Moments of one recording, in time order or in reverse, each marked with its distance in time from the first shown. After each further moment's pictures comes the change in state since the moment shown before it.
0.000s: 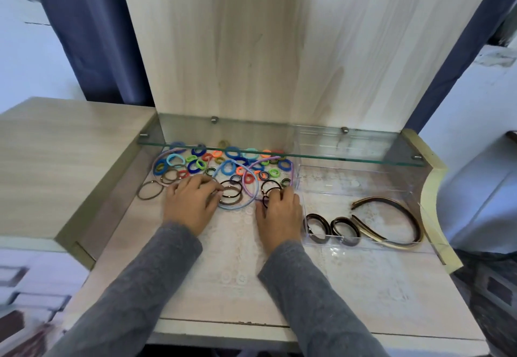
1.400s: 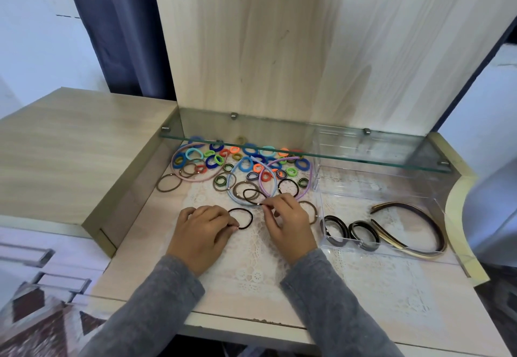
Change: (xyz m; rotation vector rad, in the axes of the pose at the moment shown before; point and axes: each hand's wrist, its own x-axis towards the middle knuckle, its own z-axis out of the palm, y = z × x) left_hand -0.068 -0.011 0.001 -0.116 0.089 0.186; right_hand -0.009 0.007 0.002 0.593 0.056 -0.429
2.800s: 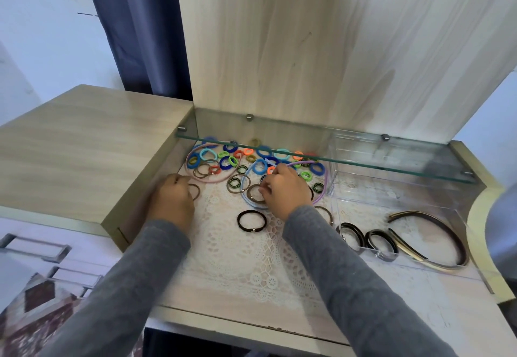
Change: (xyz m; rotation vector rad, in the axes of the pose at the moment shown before) left_hand 0.043 -0.070 -0.023 0.038 0.031 -0.508; right_hand 0.081 -0.018 0.019 -0.528 -0.507 0.157
